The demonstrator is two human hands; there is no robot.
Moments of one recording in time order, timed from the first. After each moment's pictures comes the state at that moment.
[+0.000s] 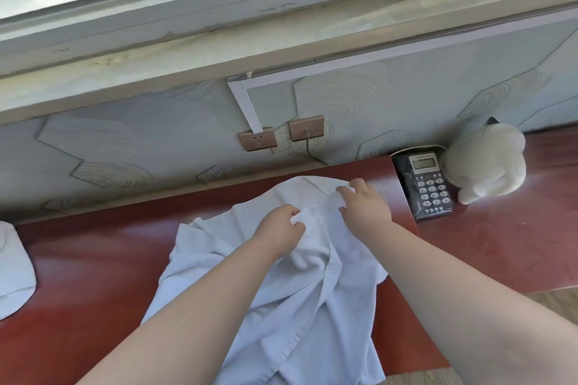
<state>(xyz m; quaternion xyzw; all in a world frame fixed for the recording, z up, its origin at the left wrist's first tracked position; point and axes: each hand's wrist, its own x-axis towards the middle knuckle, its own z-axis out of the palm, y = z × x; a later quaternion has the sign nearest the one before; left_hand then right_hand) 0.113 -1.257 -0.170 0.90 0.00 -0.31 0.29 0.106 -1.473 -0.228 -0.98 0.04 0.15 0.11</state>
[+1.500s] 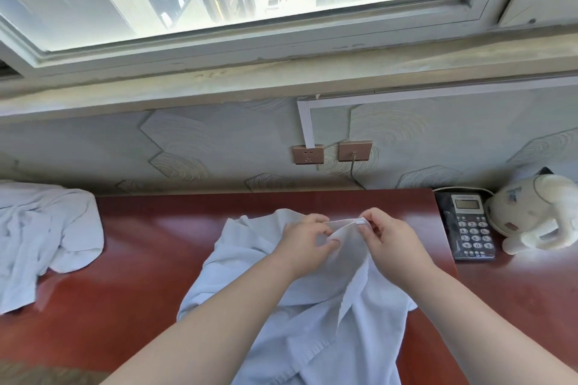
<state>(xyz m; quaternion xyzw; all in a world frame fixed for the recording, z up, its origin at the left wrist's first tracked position) 0.077 -1.223 -0.146 0.93 -0.10 -0.17 0.31 0.049 -1.436 -0.112 -0.91 -0.01 0.05 0.41</state>
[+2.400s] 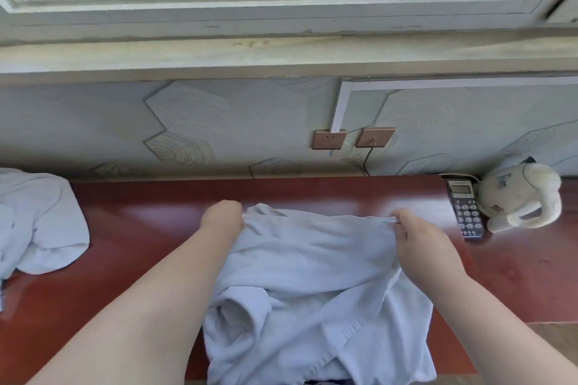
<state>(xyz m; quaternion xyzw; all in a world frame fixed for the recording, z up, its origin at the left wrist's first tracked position) 0.142 -0.996 -0.184 0.96 0.03 -0.29 -0.01 0.020 -1.361 -0.090 -0.97 0.11 0.08 0.19</state>
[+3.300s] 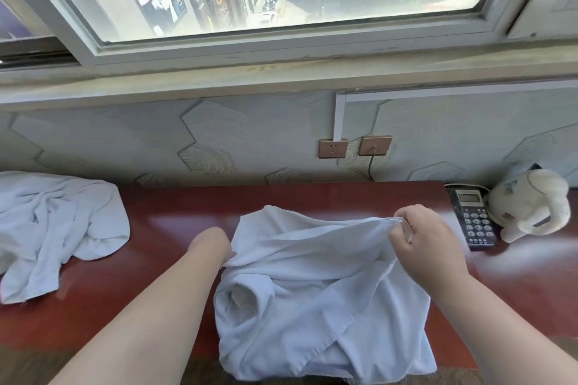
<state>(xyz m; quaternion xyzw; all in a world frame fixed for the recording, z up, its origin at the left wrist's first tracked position) 0.048 -0.980 -0.110 0.90 0.18 -0.39 -0.02 -0.027 -1.370 -0.062 -0.96 0.05 -0.09 0.28</state>
